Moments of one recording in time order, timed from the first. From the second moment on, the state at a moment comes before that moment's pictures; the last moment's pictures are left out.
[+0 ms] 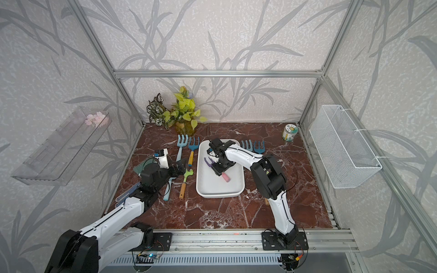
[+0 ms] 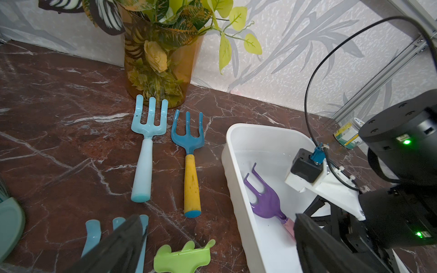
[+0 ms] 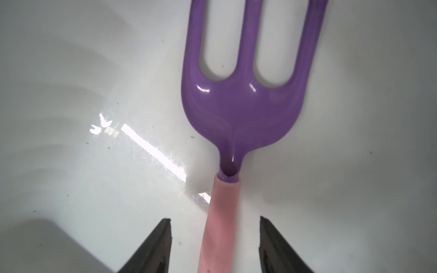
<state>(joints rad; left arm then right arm) -0.27 1.01 0.37 0.34 0.03 -0.37 0.69 2.13 1.65 -0.88 -0.09 -0.06</state>
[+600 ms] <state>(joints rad) -0.27 1.01 0.37 0.34 0.03 -0.37 0.72 2.17 1.65 -0.88 -0.01 -0.05</state>
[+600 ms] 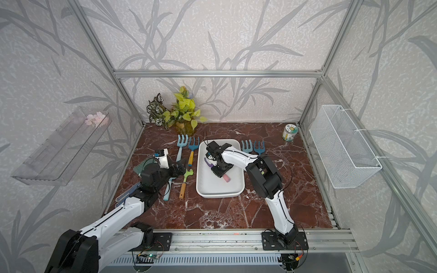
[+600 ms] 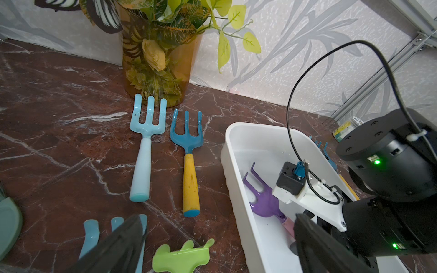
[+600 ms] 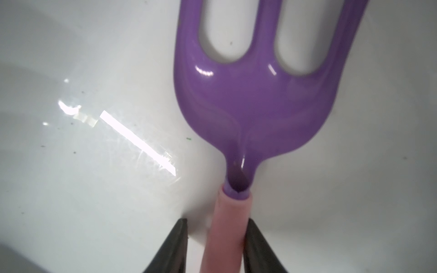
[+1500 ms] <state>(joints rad) -0.27 1.01 0.37 0.34 0.03 -0.37 0.66 1.96 1.45 -0.78 -0.10 0.09</state>
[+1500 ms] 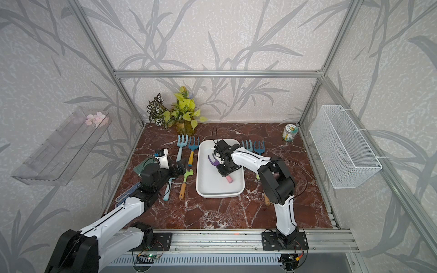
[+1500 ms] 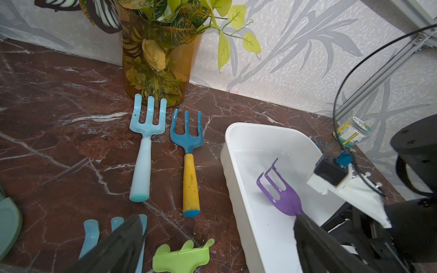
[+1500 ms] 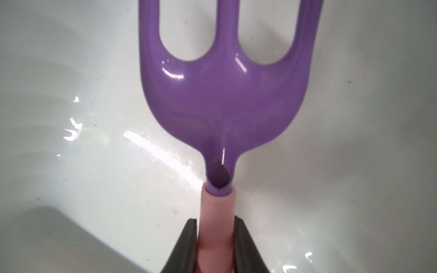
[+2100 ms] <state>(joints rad) -0.27 1.01 0.37 0.34 0.03 -0.37 0.54 1.45 1.14 -0.55 -0.33 0.29</state>
